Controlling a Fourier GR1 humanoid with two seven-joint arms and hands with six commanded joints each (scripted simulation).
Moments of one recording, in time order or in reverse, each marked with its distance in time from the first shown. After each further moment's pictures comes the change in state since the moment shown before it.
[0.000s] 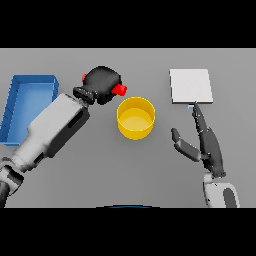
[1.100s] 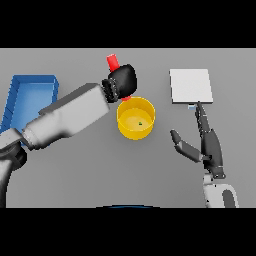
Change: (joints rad) left arm -0.323 -0.004 -0.464 0.177 -0.457 -0.093 -0.278; right arm 0.015 0.022 -0.009 -0.011 0.002 -0.035 -0.031
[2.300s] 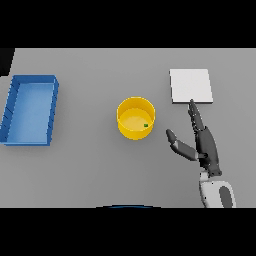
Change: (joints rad) left arm -0.398 0.241 0.633 0.481 0.398 -0.003 0.108; right arm -0.032 0.002 0.017 0.037 -0.014 0.031 -0.033
